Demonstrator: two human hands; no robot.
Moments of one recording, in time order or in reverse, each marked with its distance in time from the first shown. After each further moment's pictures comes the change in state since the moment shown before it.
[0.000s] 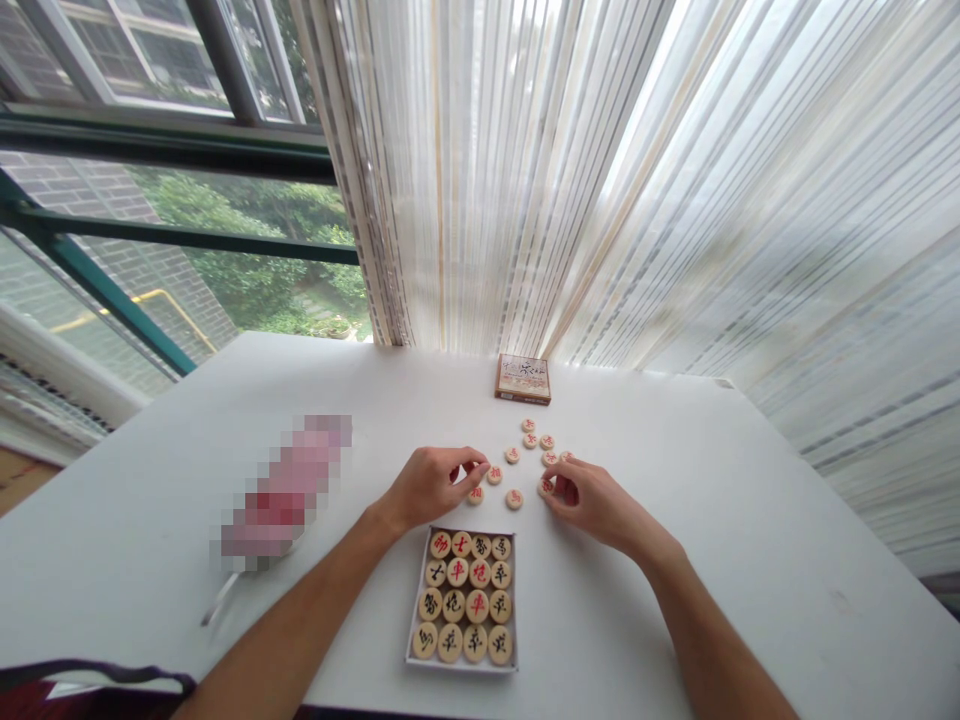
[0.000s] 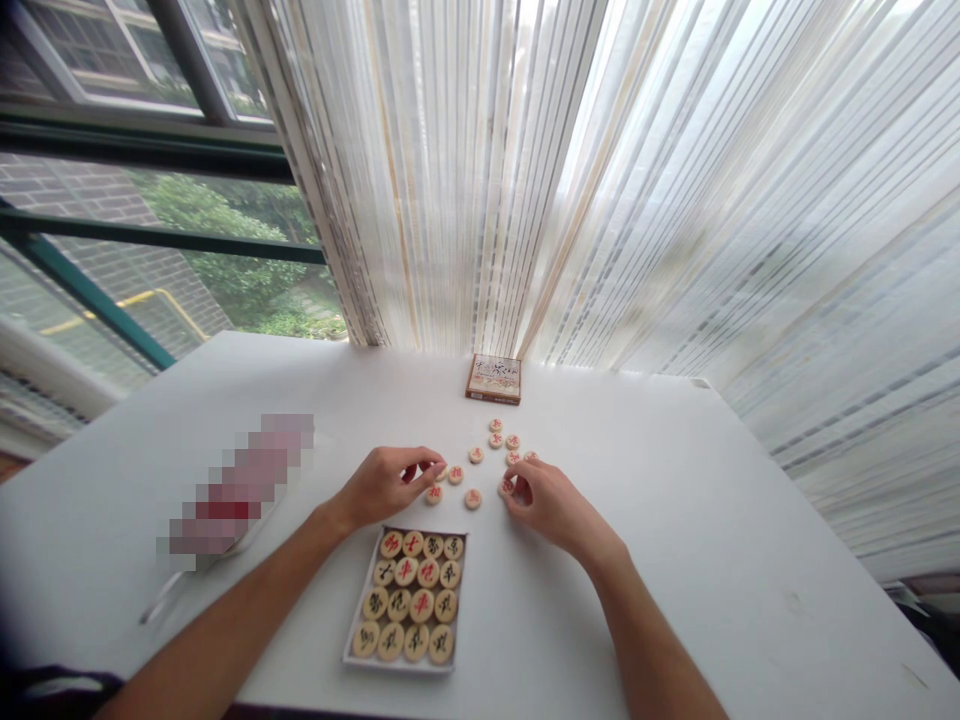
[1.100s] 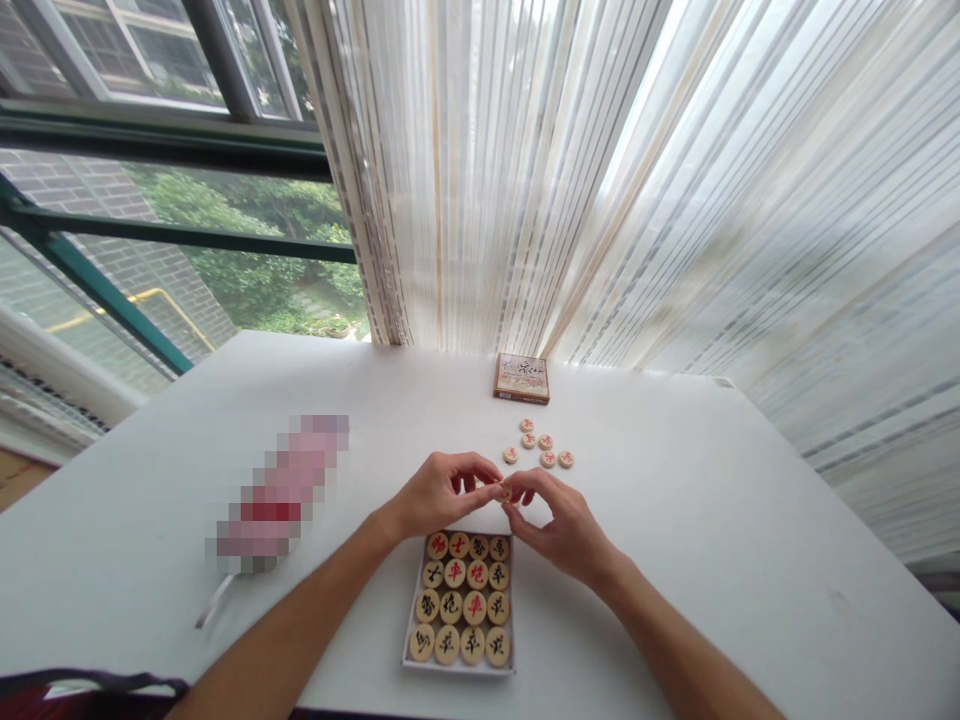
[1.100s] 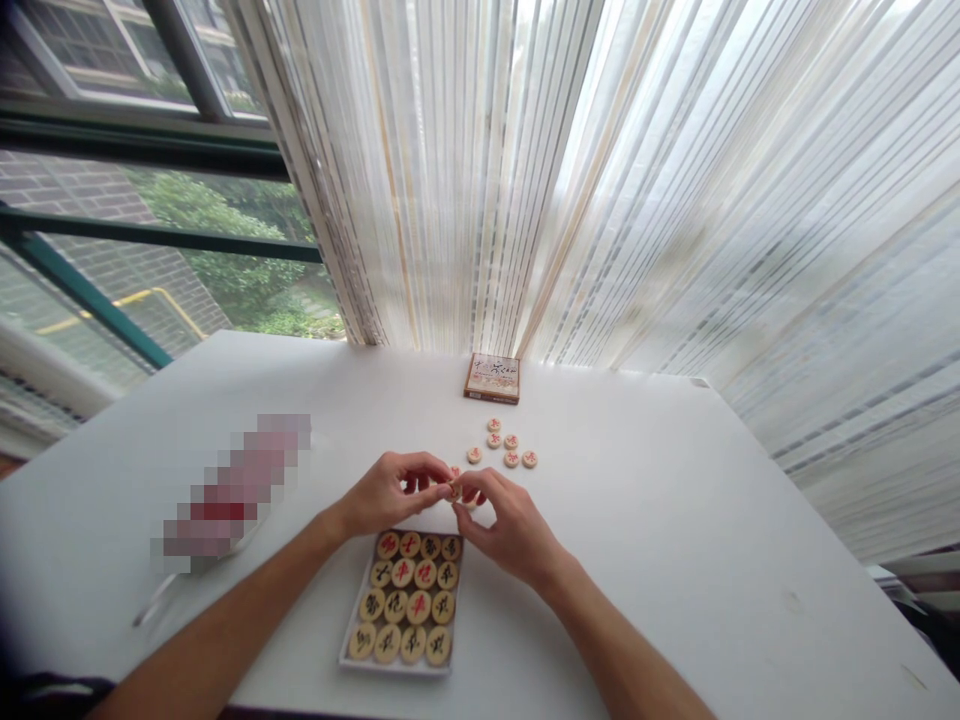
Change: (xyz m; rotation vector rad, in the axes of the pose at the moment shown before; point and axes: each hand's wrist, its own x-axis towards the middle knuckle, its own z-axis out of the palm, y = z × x) left_hand 0.001 0.020 0.000 -0.502 -0.148 -0.124; right_hand 0.000 -0.043 0.037 0.292 0.281 -0.356
